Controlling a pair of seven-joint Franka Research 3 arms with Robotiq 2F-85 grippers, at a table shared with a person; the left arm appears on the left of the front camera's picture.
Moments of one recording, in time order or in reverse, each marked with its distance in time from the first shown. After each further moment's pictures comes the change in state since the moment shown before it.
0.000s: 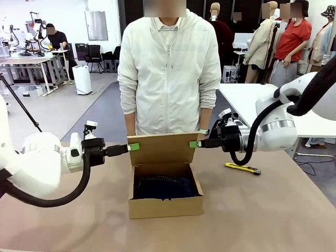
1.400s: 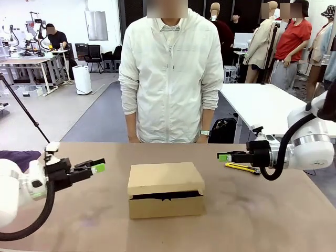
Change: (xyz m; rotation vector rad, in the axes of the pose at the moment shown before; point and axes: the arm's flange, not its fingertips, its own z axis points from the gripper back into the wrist) left arm -0.046 -0.026 0.114 0.103 -0.115 -0.147; right arm -0.055 0.017 0.091 -0.152 -0.073 0.022
